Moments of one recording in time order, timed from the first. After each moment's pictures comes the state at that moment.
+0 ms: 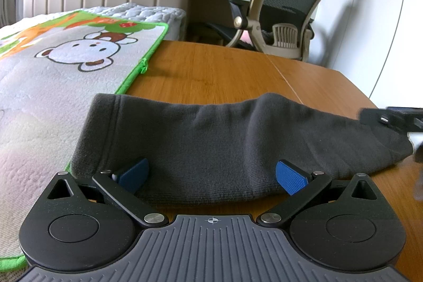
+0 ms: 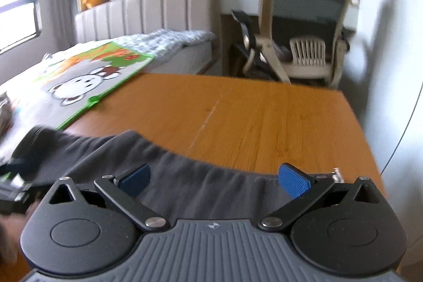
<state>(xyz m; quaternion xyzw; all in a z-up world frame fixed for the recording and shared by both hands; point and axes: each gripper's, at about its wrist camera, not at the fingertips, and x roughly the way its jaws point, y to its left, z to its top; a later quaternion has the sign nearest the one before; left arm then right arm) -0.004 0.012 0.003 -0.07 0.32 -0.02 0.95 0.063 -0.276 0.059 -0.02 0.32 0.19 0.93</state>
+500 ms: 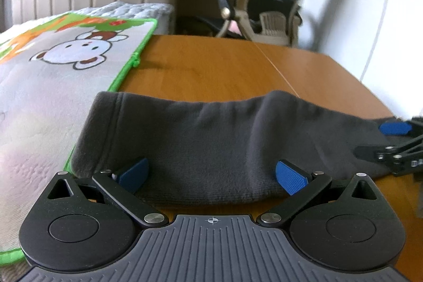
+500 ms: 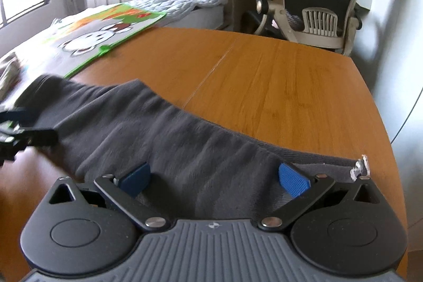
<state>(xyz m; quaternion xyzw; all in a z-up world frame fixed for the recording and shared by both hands) -0.022 -0.001 0.004 -0.02 0.34 -0.05 0.94 0.006 -0.292 0.030 -0.08 0.35 0.22 0.91</state>
